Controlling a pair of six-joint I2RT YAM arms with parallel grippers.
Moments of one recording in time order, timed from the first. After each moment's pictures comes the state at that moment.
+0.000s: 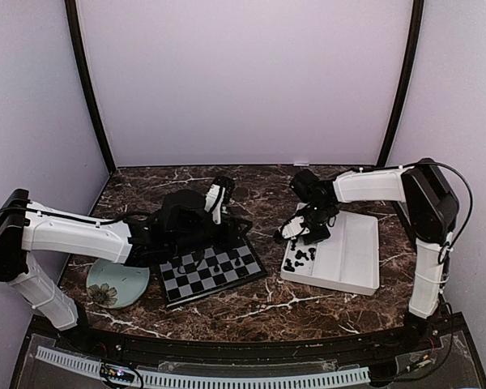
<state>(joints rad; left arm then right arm) -1.03 1.54 0.90 0.27 -0.19 -0.39 0.62 1.98 1.38 -0.73 0.07 -1.28</state>
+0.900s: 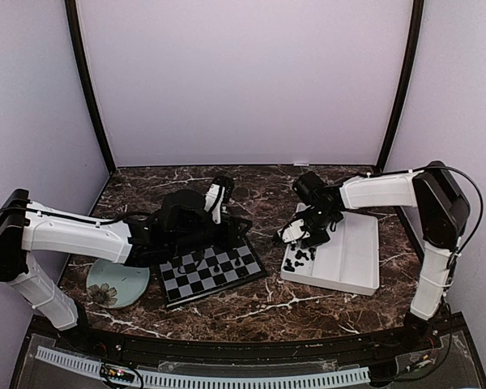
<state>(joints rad) -1.03 1.54 0.90 0.27 -0.20 -0.39 0.64 1.88 1.25 -0.62 0.00 -1.31</state>
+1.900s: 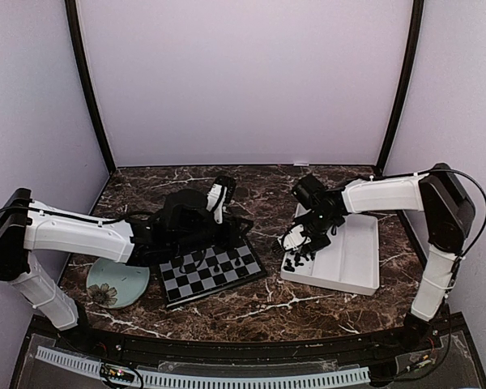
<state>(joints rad) -1.03 1.55 0.92 0.27 -0.20 -0.38 0.68 1.83 1.20 -0.61 -0.03 -1.38</state>
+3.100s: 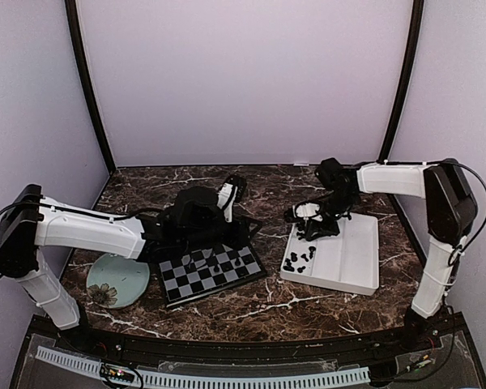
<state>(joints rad) -1.03 1.62 0.98 0.26 -0.15 -0.38 0.48 1.88 1.32 -0.77 -0.30 -1.13</state>
